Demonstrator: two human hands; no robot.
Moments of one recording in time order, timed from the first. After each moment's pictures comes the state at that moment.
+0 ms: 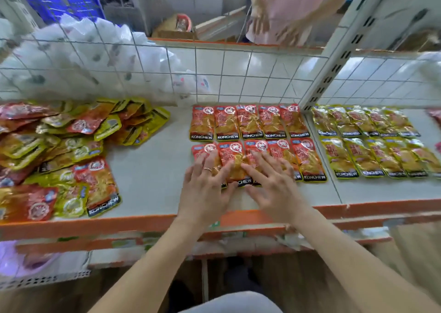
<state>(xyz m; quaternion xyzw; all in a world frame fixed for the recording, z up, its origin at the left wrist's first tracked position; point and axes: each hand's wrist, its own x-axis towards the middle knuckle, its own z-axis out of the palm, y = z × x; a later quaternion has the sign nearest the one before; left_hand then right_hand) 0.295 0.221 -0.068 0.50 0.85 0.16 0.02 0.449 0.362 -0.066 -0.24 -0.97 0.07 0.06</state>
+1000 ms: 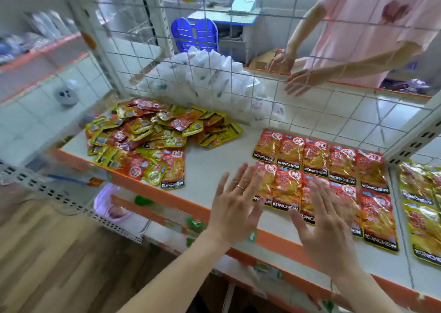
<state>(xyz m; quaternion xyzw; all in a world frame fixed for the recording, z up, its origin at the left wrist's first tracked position) 0.309 0.187 -0.054 0.43 0.87 0.23 -0.08 0.447 0.357 -0.054 -0.22 -0.95 0.16 0.18</state>
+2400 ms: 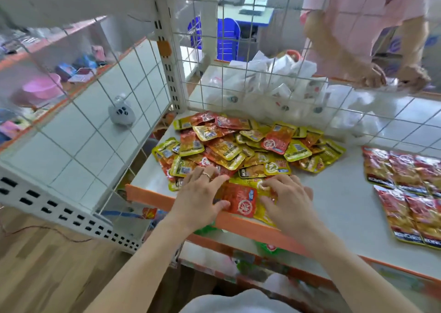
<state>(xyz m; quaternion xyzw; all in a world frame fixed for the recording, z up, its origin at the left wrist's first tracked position) 0.035 -0.082 -0.031 0.43 0.88 0.18 0.01 0.164 0.103 -0.024 -0.23 -0.95 0.19 0.09</state>
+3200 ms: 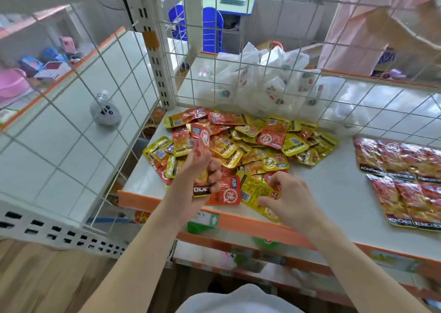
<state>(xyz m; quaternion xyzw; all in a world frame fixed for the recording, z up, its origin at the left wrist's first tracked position) 0.014 -0.080 0.005 0.08 0.38 0.79 0.46 0.157 0.099 -0.014 -0.30 -0.91 0.27 0.04</state>
